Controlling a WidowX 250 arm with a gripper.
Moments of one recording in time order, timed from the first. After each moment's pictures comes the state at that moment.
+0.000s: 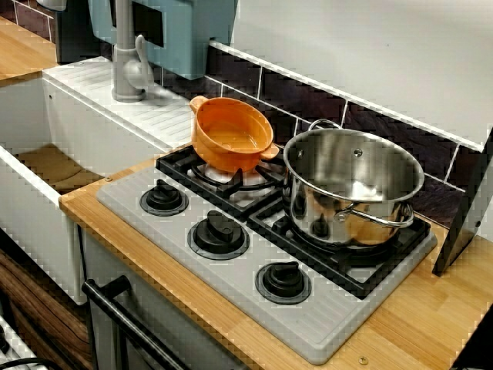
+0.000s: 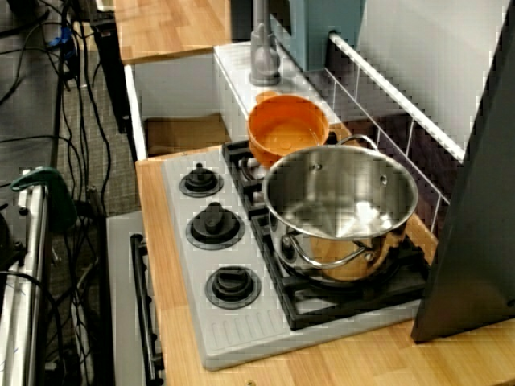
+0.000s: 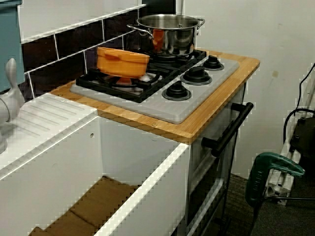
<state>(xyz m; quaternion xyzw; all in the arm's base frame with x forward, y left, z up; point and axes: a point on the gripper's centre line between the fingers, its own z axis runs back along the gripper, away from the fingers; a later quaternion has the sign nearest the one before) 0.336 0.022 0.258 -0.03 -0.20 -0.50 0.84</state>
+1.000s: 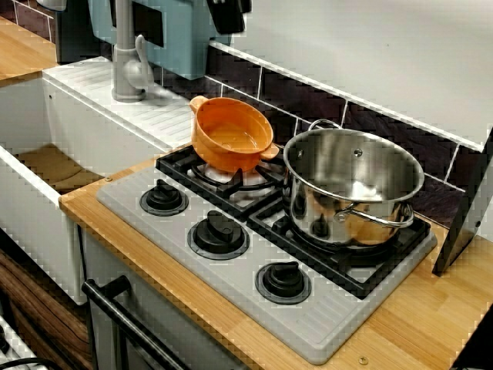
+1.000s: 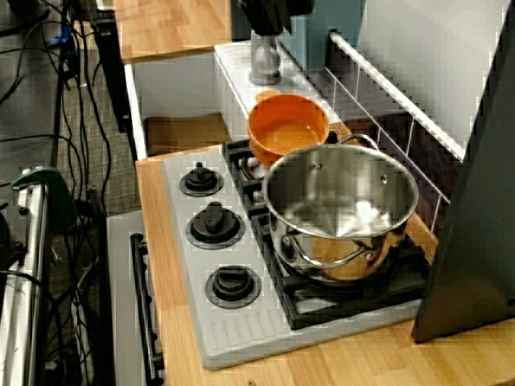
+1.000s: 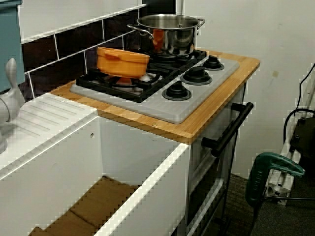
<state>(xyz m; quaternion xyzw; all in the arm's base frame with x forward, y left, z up) 0.378 0.013 0.196 0.00 -0.16 -0.47 0.87</state>
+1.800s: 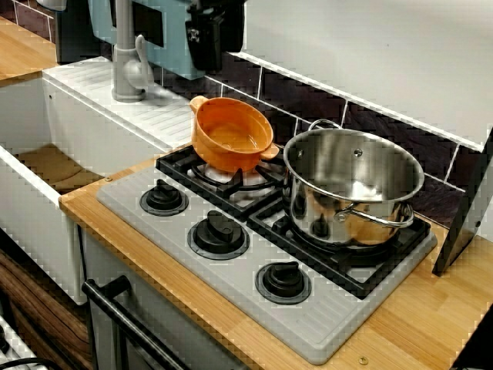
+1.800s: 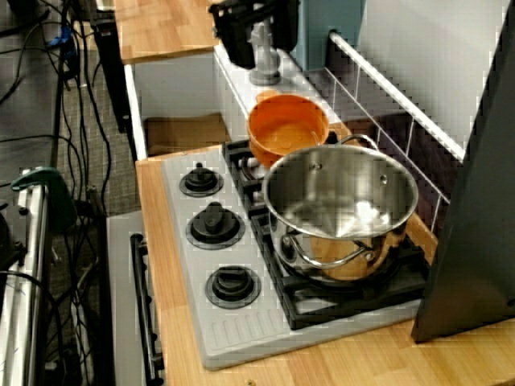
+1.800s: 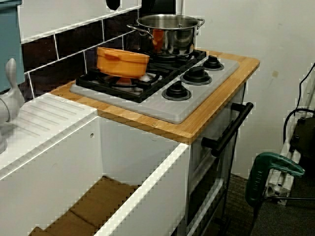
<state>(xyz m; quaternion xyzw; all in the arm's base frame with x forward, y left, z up) 0.352 0.014 0.165 0.02 -0.08 -0.58 0.81</state>
